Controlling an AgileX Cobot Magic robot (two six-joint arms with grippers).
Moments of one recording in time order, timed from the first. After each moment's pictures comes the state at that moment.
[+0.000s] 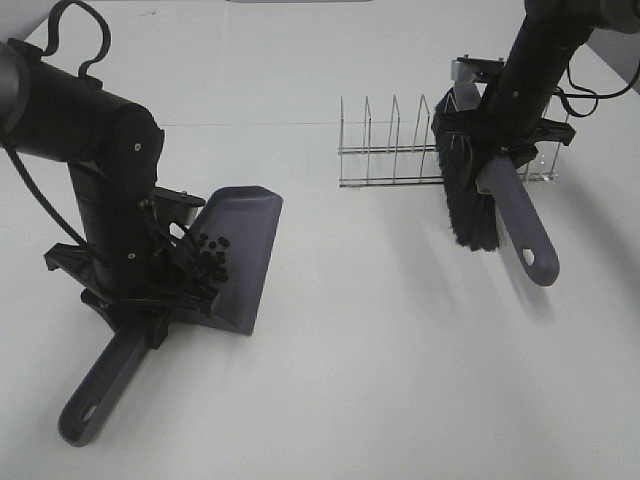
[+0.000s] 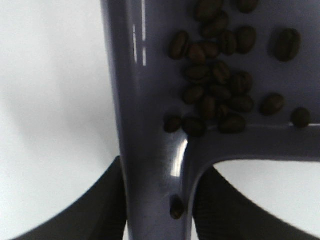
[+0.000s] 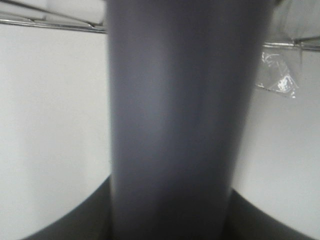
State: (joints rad) left arm -0.51 2.10 -1.20 0.05 0.91 -0.26; right arm 0.08 2.43 -2.04 0.11 1.24 -0.05
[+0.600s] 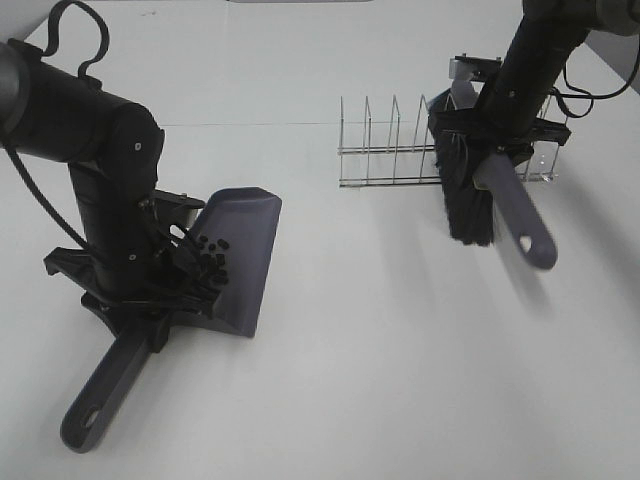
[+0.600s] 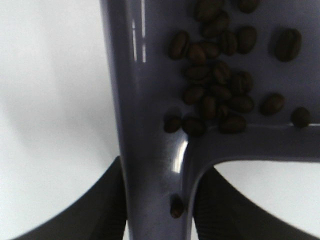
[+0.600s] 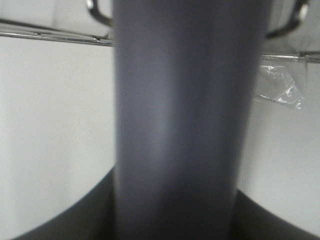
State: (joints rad) left arm -0.51 2.10 -1.20 0.03 0.92 -0.26; right arm 0.08 2.45 -2.05 0.13 1.23 -0.04
